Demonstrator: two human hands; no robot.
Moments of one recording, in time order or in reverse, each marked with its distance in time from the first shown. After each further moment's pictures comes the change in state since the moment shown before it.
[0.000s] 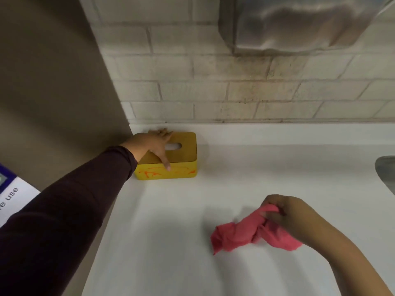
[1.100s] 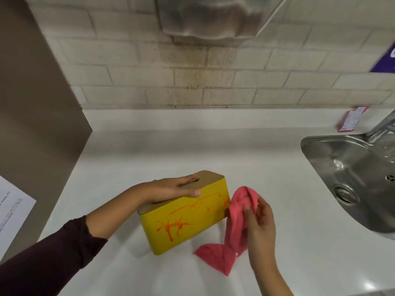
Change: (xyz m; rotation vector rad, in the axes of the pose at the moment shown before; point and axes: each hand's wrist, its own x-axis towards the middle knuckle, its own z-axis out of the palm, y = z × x) left_hand -0.133 0.228 0.072 -0.775 -0.147 0.426; right_hand -0.112 0.078 0.074 0.941 0.754 0.207
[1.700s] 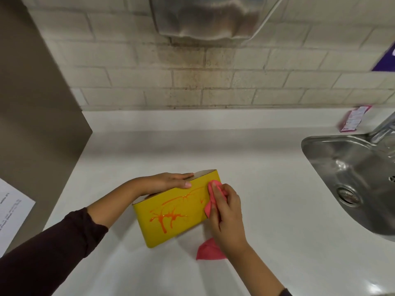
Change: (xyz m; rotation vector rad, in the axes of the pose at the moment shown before) left_hand 0.007 0.000 -0.014 -0.151 -0.009 -0.038; right_hand 0.014 0.019 0.039 -0.486 -0.228 -0.755
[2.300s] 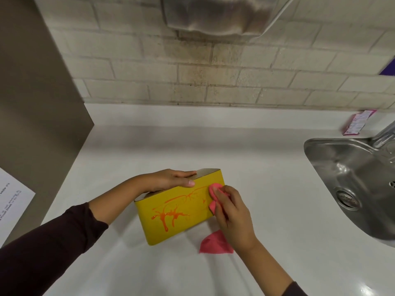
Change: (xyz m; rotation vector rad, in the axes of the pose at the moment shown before) left_hand 0.002 -0.002 0.004 -0.025 0.040 0.007; right_hand 0.008 0.020 -0.007 -0.007 -0.052 -0.165
